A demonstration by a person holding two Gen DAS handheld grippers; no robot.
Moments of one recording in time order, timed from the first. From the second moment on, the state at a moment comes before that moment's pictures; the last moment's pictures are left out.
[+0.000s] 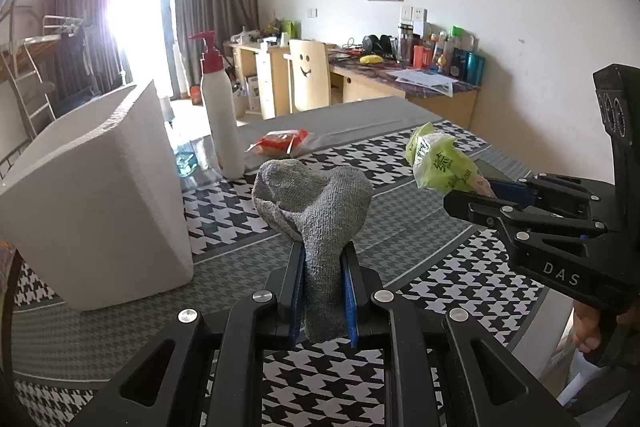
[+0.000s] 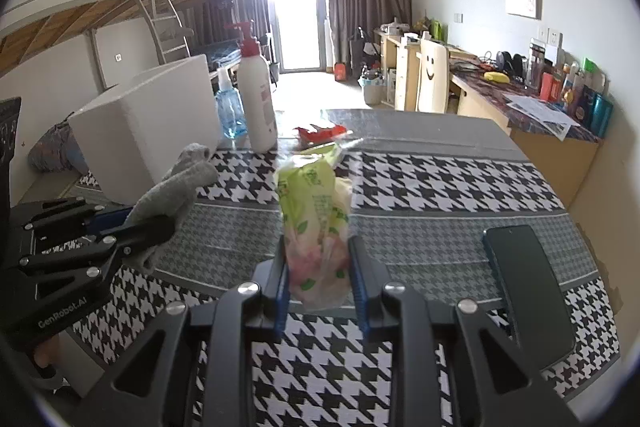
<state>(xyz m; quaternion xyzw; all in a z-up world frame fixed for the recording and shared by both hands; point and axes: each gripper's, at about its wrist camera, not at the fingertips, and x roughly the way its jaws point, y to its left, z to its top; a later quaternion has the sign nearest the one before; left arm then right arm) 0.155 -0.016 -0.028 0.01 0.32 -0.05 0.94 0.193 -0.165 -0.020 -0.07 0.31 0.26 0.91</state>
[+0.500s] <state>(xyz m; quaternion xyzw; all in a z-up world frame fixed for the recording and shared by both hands) 0.145 0.001 -0.019 0.00 0.31 -0.04 0.95 0.188 -0.152 -0.009 -0.07 0.30 0.27 0.91</state>
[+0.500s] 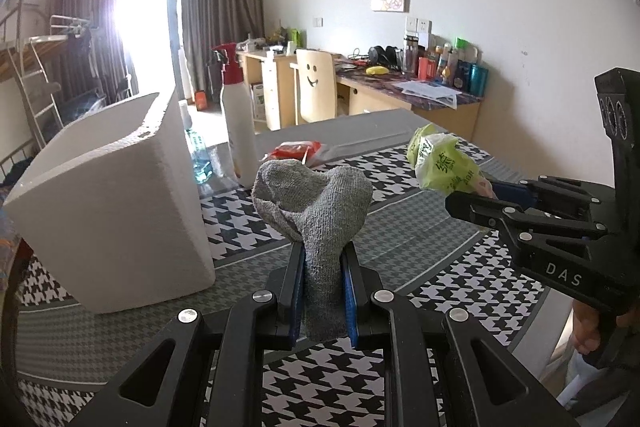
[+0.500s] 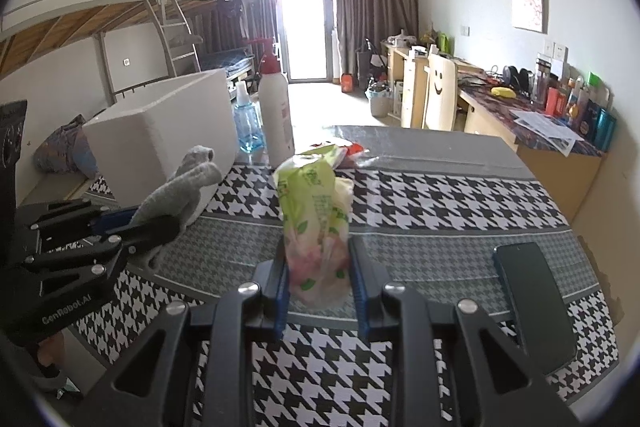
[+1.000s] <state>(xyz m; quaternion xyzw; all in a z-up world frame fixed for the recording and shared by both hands) 0.141 0.016 -0.006 0.00 0.29 -0.03 0.96 0.185 -0.141 0.006 -0.07 0.28 0.28 0.92</state>
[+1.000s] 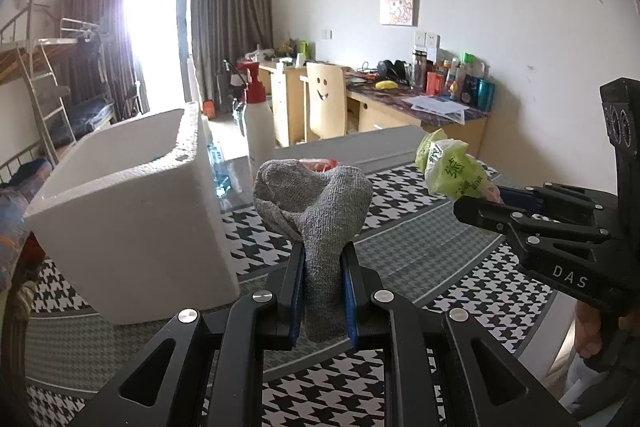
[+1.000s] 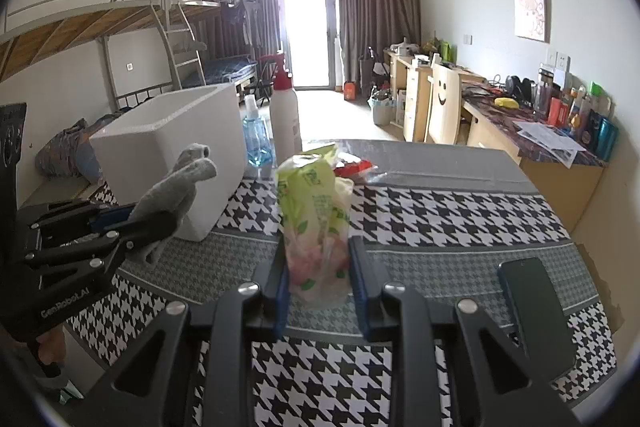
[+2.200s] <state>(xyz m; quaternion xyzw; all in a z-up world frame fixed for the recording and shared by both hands) 0.131 0.049 0.038 0.00 0.22 -0.01 0.98 0.186 -0.115 0.048 -0.07 0.23 0.31 0.92</state>
